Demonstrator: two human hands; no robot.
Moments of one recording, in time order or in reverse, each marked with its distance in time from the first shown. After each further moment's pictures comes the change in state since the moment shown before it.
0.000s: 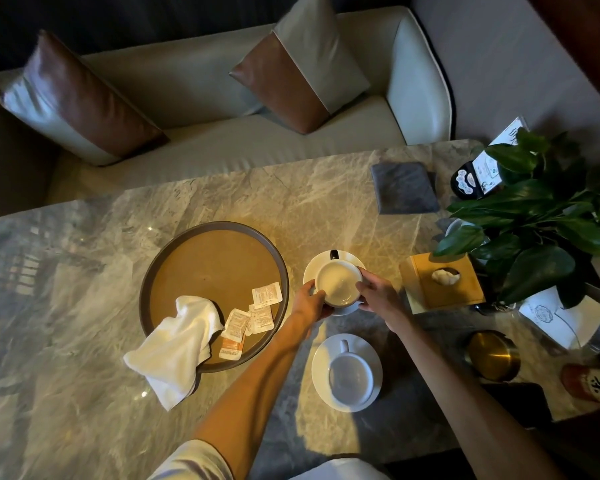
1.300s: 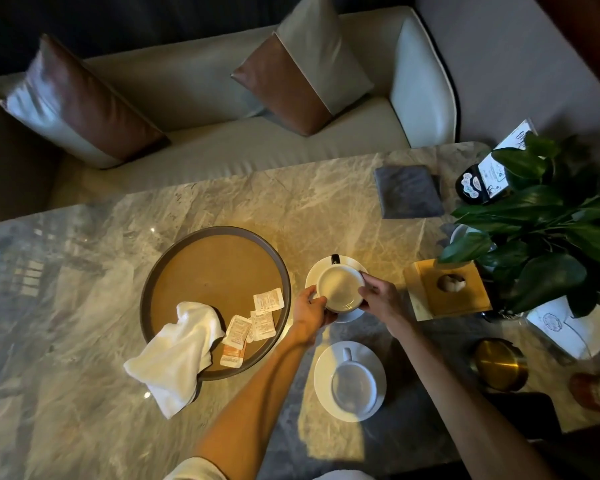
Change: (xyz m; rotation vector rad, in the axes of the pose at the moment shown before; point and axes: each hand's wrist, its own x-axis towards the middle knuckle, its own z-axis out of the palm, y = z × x) left_hand 0.005 -0.007 0.000 -0.003 0.085 0.080; right_hand 0.016 0.006 0.003 0.064 0.043 -0.003
